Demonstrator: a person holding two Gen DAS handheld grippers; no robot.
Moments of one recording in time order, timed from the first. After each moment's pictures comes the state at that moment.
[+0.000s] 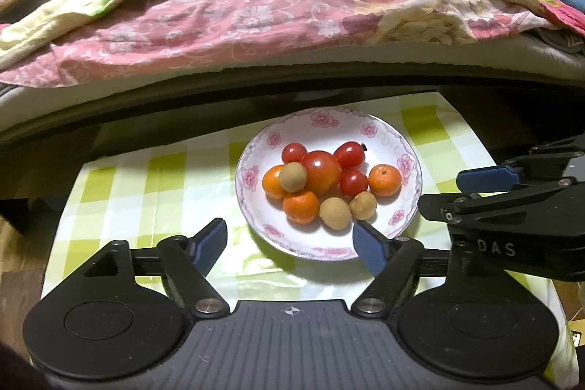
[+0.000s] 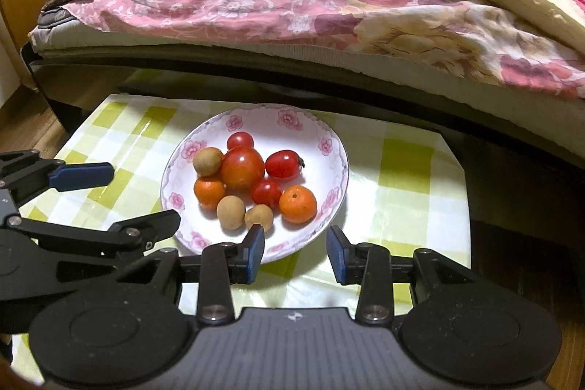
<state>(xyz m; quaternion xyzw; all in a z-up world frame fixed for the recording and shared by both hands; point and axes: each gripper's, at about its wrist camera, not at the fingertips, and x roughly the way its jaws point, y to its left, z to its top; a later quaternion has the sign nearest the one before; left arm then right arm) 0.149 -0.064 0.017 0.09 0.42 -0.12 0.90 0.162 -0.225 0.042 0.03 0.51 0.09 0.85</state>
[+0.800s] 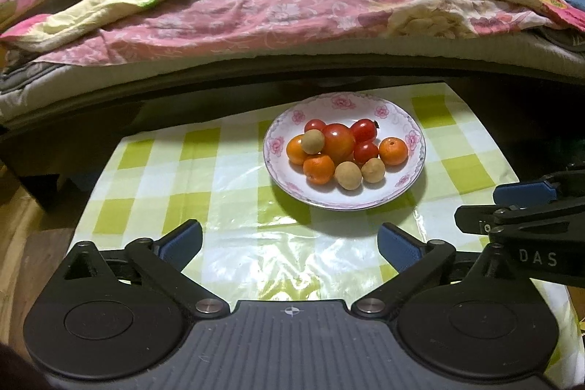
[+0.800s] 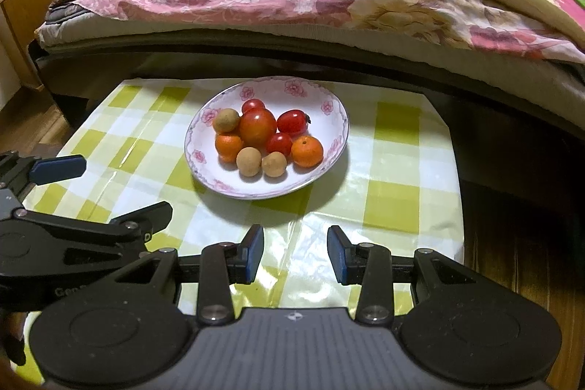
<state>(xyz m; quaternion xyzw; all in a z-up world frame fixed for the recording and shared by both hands) 0.093 -0.053 0.021 0.09 0.40 -0.07 0.91 0.102 -0.220 0.059 0.04 0.51 0.08 0.85</state>
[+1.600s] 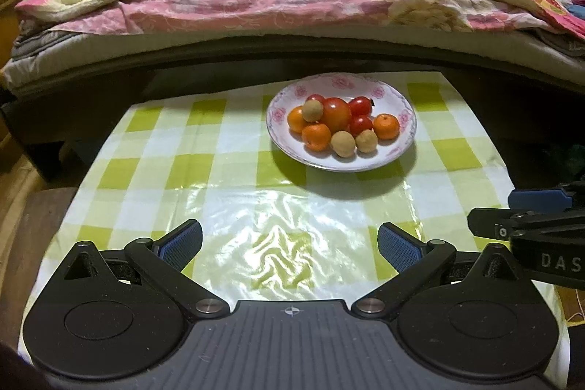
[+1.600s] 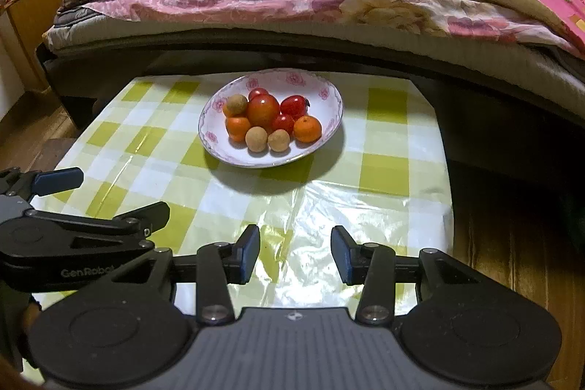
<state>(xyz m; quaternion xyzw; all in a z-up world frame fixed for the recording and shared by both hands) 0.057 -0.045 0.019 0.06 0.42 -0.06 0.91 0.058 -0.222 0.072 0.05 0.51 0.07 0.86</state>
